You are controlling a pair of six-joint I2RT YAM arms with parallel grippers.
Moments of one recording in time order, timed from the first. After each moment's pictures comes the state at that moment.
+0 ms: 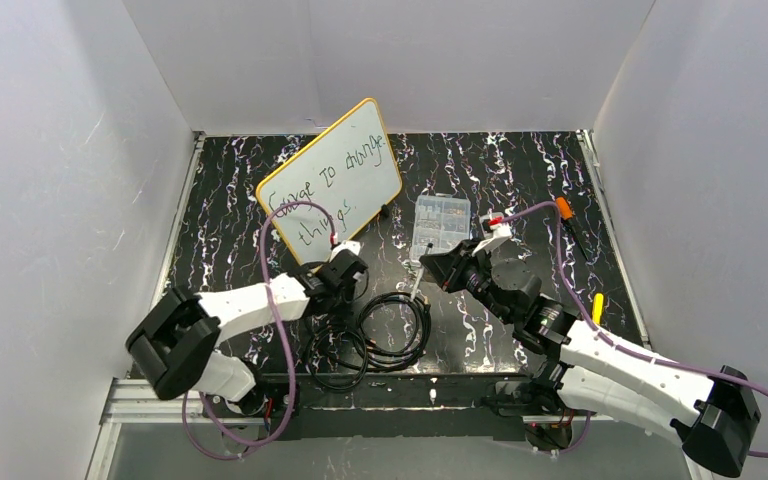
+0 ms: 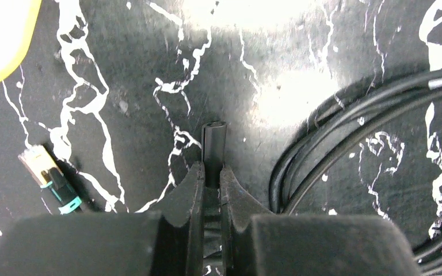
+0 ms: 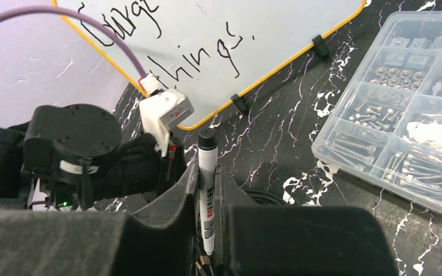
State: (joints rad) left arm -0.83 1.43 0.73 -0.46 -0.29 -0.55; right arm 0.94 0.80 0.50 0.17 0.24 0.65
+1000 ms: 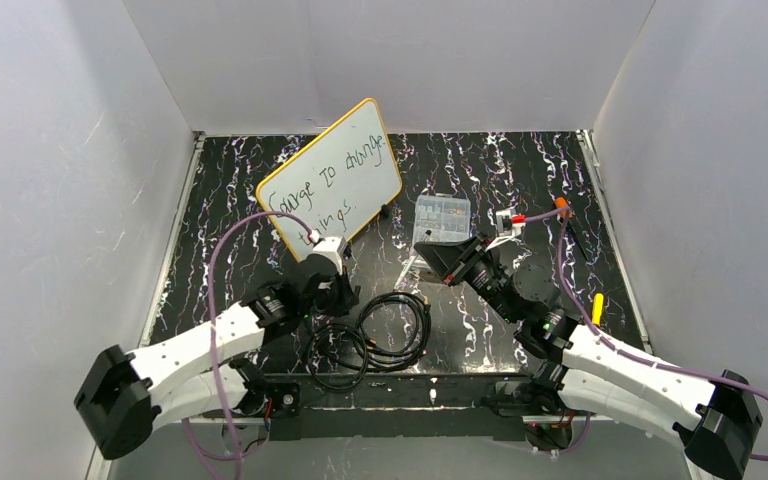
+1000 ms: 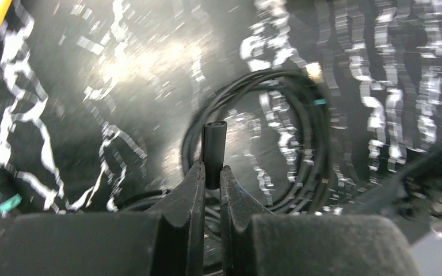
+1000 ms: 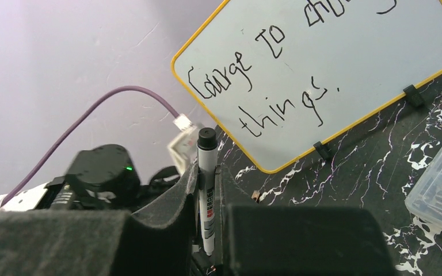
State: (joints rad) left arm -0.83 0.95 0.56 -0.26 -0.07 -0.58; right arm 0.94 0.76 0.45 0.46 0.17 0.78
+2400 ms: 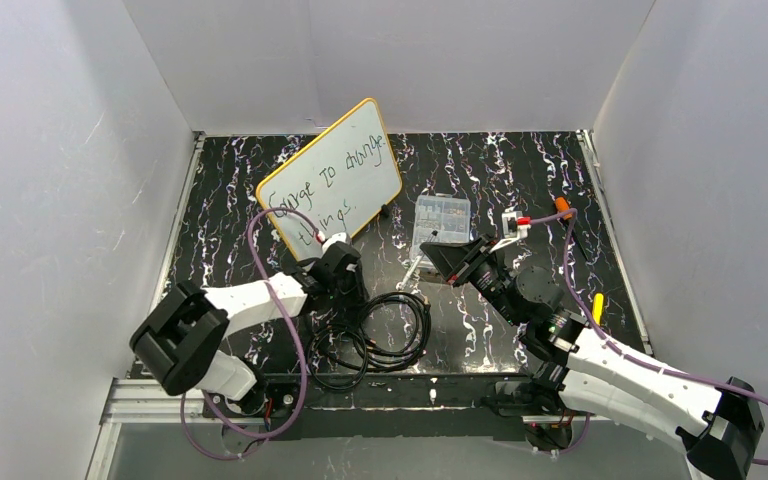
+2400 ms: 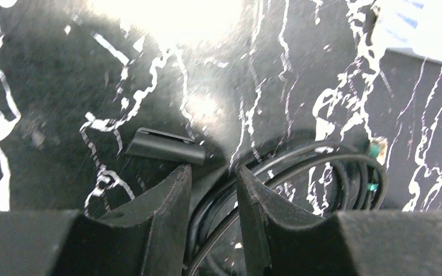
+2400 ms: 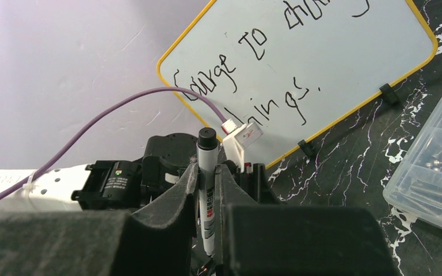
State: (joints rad) left arm -0.75 1.40 0.63 -0.18 -0.11 -0.84; right arm 0.94 0.72 0.45 0.39 0.22 0.77
